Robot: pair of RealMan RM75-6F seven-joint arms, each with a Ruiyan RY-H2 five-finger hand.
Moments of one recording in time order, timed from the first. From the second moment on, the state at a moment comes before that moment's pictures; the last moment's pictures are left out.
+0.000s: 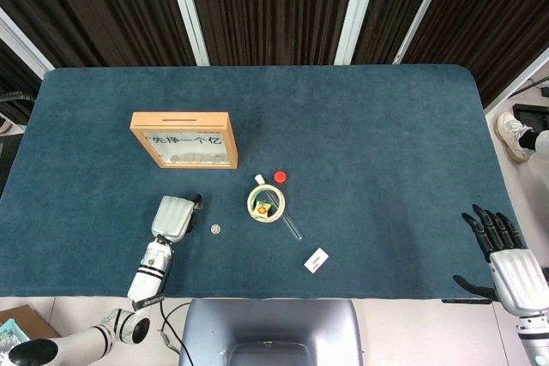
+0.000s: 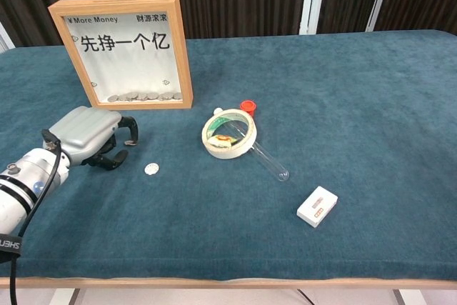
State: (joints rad) left arm -0.60 -1.94 -0.17 -0.86 1.33 1.11 0.34; right arm 0.03 -1.06 -0.02 -1.59 -1.65 1.55 0.06
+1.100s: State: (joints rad) left arm -0.61 -1.94 -0.17 -0.84 1.34 1.14 0.28; right arm 0.03 -1.06 -0.02 -1.59 -1.65 1.54 0.05
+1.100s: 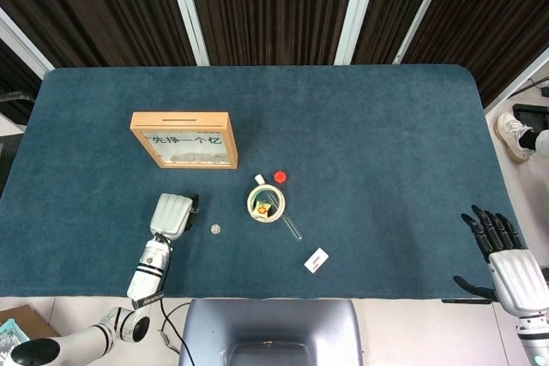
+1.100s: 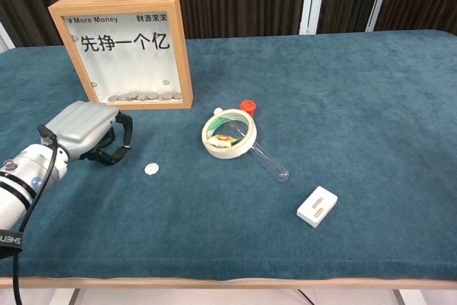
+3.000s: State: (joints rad) left arm -0.89 -1.21 -0.57 -1.63 0.56 0.94 0.53; right arm 0.09 -1.06 0.03 -1.61 -1.54 1.42 0.07
